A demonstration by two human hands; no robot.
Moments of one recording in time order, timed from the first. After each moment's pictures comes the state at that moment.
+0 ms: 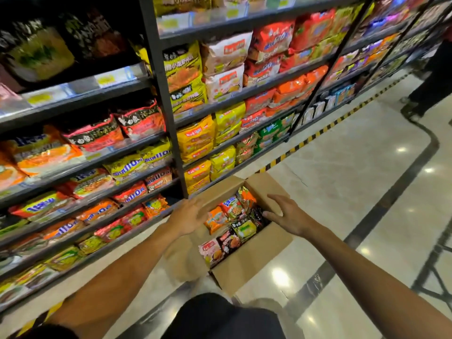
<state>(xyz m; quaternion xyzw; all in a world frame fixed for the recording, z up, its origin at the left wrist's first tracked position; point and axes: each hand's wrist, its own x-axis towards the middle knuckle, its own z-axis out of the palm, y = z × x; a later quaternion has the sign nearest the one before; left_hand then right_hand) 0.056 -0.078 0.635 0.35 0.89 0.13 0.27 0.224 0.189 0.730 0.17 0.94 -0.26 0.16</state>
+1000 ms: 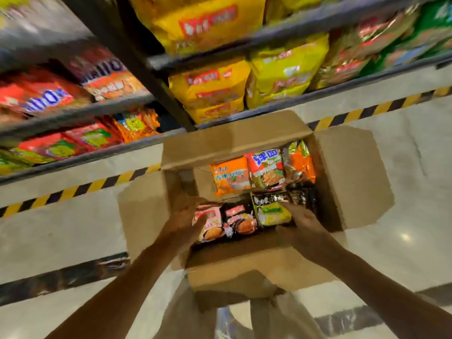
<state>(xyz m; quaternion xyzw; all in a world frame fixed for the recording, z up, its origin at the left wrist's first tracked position) 0.016 0.037 0.167 -0.04 0.87 0.31 0.39 0.062 0.354 0.190 0.12 0.84 -0.36 0.38</state>
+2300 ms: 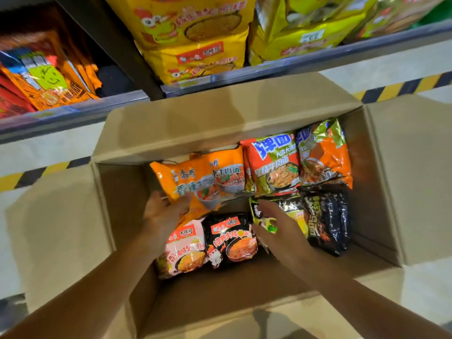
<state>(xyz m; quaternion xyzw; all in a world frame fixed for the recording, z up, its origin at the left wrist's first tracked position) -0.022 0.067 -0.037 -0.44 0.68 0.51 0.29 0.047 0.309 -0.021 0.23 0.78 -0.44 0.37</state>
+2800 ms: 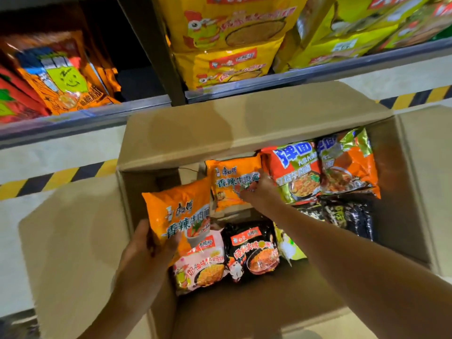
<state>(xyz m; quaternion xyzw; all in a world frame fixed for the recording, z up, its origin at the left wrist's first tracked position) 0.024 -0.015 -0.013 -0.33 0.74 0.53 0.27 -0.048 0.237 -0.142 0.31 0.80 -0.37 0.35</state>
